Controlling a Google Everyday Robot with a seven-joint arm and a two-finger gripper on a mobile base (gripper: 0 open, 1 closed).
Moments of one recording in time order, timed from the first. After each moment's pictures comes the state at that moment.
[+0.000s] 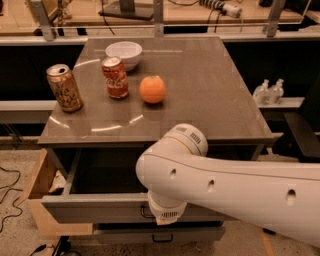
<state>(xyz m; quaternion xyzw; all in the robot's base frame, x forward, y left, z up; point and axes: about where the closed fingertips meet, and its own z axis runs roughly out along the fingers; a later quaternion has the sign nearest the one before) 0.373 -0.008 0.672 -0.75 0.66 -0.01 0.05</state>
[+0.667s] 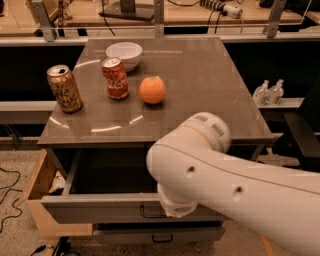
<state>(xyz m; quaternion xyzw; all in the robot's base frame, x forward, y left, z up) 0.373 -0.030 0.716 -0.74 0.67 -0.03 0.07</state>
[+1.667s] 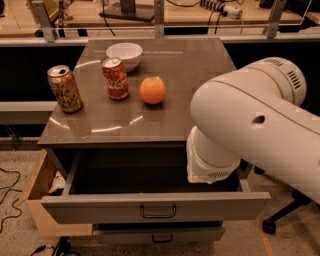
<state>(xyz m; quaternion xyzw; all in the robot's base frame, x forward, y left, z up) 0.405 -0.082 0.816 -0.73 0.67 -0.07 0.12</state>
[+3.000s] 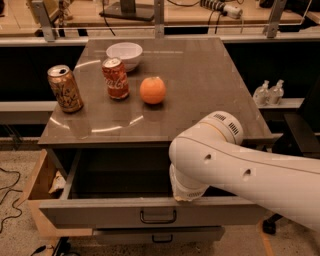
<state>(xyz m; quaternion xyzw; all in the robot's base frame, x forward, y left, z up) 0.427 -0.054 0.699 -0.77 0.63 -0.05 0.11</state>
